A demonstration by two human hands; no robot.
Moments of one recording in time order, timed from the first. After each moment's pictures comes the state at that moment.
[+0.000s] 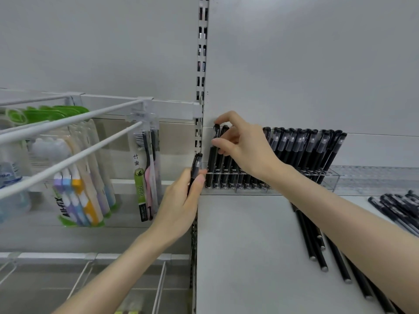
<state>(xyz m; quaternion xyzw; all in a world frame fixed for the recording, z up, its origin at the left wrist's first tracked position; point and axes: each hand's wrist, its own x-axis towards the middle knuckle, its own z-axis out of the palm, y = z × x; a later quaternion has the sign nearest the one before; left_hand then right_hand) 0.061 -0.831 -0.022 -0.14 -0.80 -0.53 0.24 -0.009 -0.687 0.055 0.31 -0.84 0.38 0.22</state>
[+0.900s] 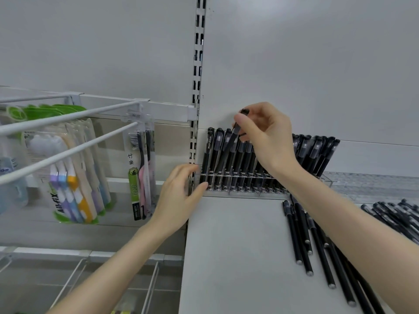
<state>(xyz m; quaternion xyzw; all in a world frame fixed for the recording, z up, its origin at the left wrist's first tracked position) 0.030 -0.829 -0.035 -0.12 -0.84 -0.44 0.29 0.001 -0.661 0.074 0.26 -0.72 0.58 0.28</state>
